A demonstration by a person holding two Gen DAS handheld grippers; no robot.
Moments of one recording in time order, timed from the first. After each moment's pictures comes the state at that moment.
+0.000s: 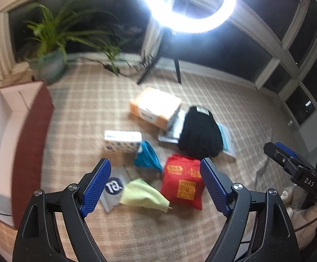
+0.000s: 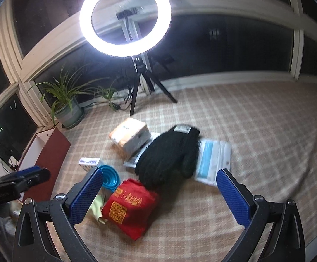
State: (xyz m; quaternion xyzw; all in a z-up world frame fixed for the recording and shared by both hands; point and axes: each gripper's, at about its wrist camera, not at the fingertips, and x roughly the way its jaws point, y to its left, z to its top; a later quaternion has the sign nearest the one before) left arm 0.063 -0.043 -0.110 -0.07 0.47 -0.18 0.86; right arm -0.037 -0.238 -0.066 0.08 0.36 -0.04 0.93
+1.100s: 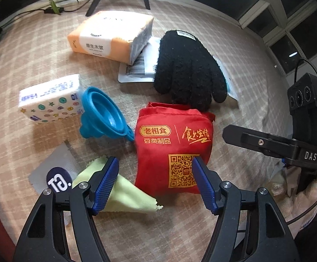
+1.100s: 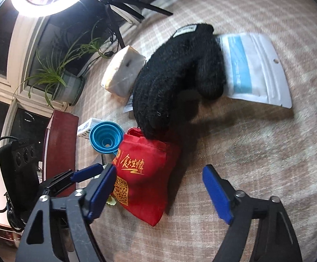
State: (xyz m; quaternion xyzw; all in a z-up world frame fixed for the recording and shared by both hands) left arm 0.105 -0.104 -0.219 0.00 0.60 -0.29 0.74; right arm 0.007 -0.269 -0.200 0.29 0.52 0.05 0.80
